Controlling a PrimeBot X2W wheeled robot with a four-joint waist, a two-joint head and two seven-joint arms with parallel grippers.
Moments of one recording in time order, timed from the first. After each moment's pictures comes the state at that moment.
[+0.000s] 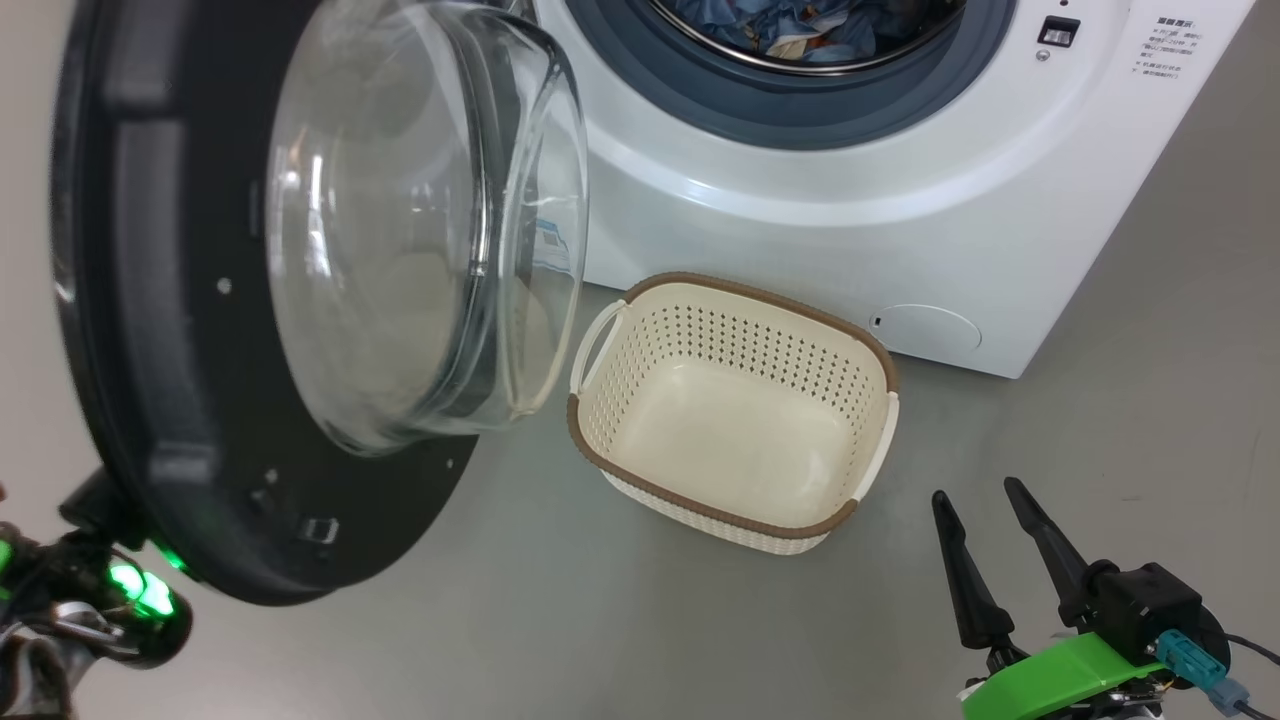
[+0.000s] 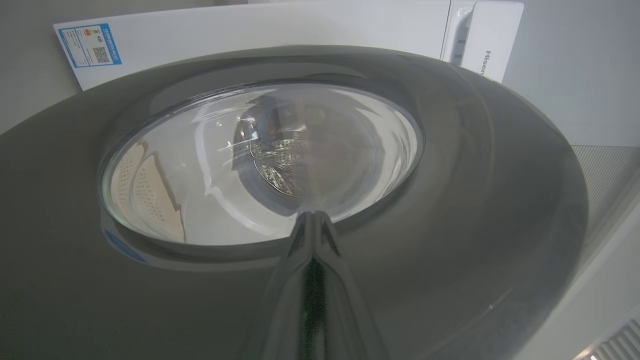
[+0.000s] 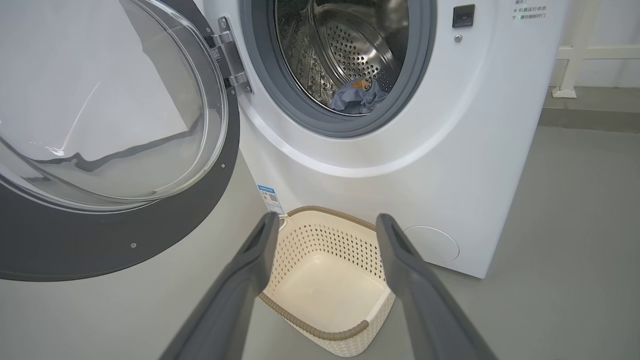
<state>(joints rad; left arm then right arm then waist) -0.38 0.16 0.37 0.39 -1.72 -0.11 0.83 -0.04 -0.07 0.02 0.14 0.18 0.13 -0.25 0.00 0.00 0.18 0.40</state>
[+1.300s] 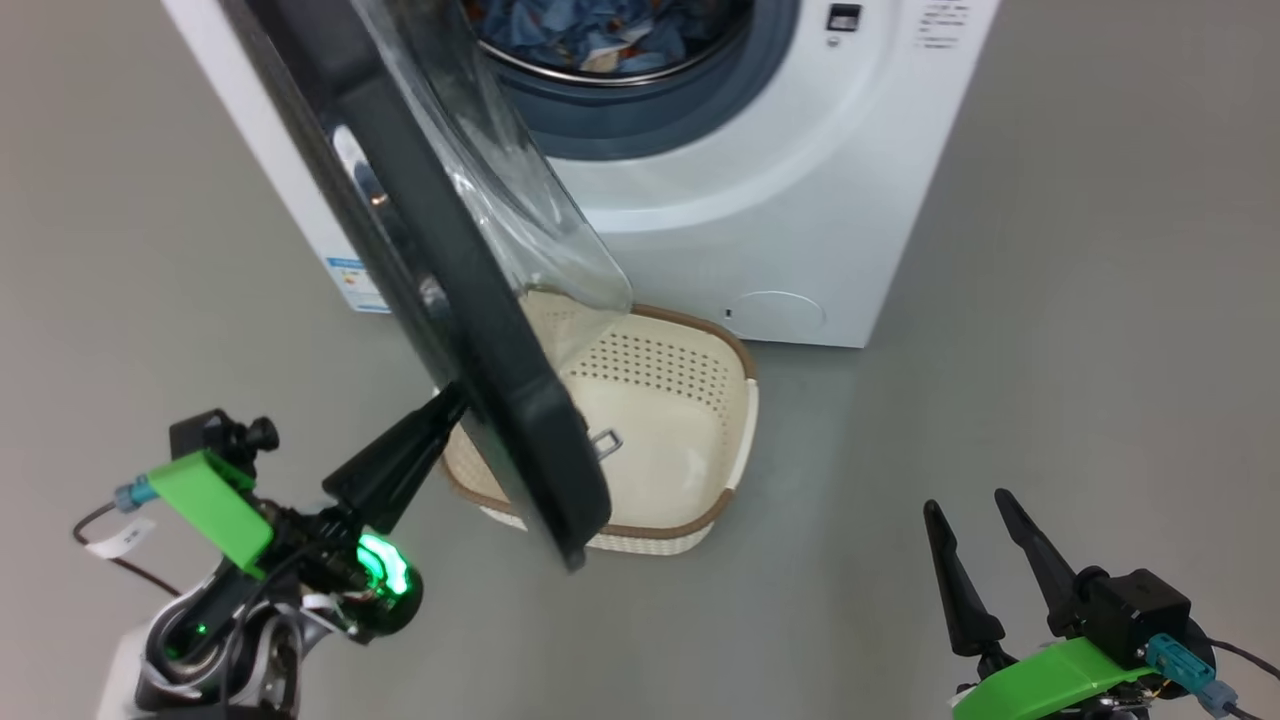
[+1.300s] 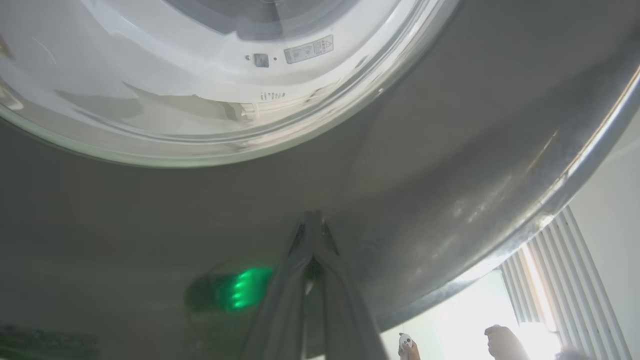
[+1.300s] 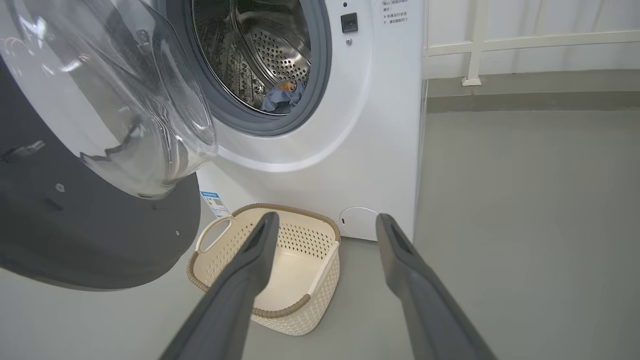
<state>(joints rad) -0.32 0.04 0.01 0.16 -1.82 -0.10 0.76 -0.04 -0.06 0.02 0.18 0.19 0.13 -0.25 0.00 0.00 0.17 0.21</state>
